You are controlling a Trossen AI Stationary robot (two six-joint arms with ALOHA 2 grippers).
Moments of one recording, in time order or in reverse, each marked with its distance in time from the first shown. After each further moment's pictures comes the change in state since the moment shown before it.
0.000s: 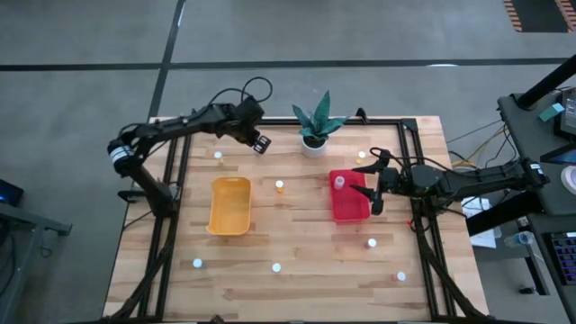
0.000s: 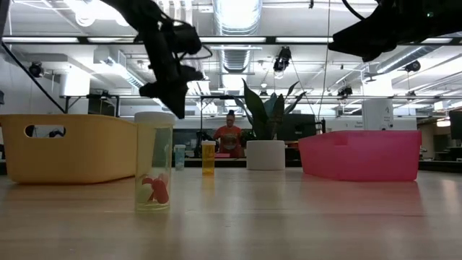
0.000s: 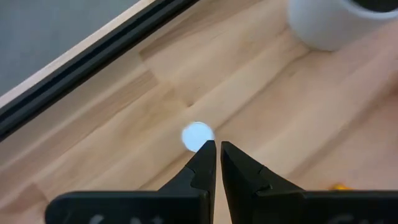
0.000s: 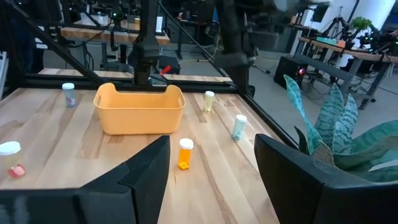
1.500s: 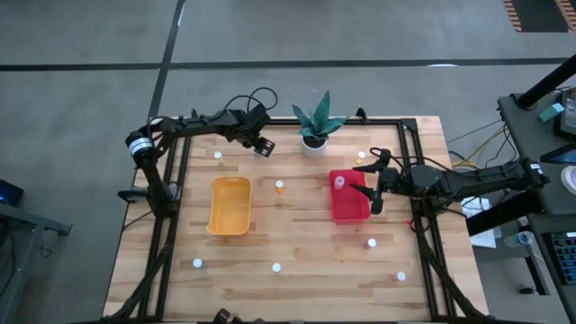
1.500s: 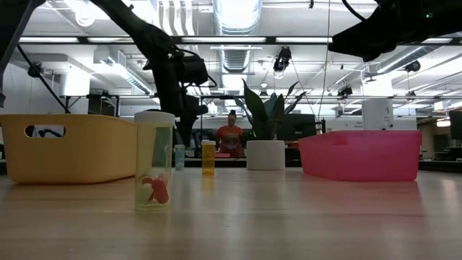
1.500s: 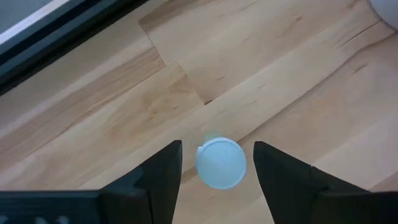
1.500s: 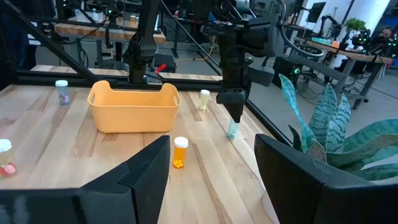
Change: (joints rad) left arm 0.024 0.162 -0.053 0.121 -0.028 -0.053; right arm 0.000 0.001 0.000 -0.004 0.017 -0.010
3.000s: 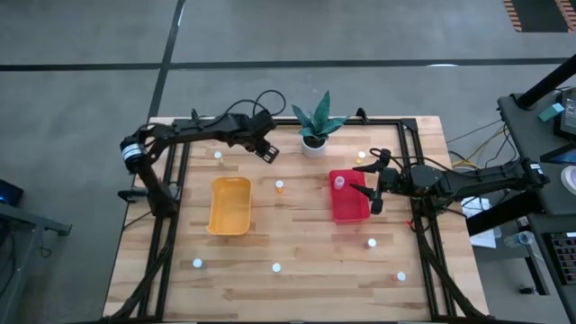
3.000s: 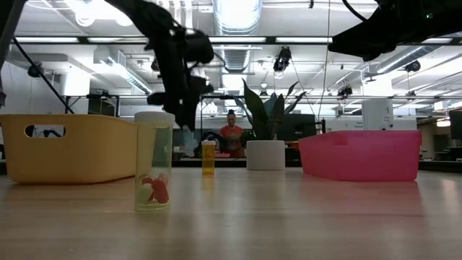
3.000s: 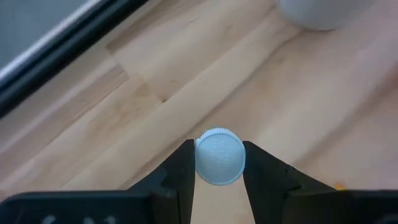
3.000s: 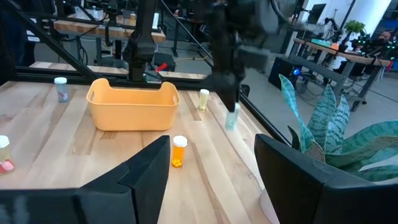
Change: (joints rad) left arm -0.141 -0.093 0.063 -0.096 -0.050 0.003; right arm 0.000 0.000 0.000 -0.002 0.000 -0.015
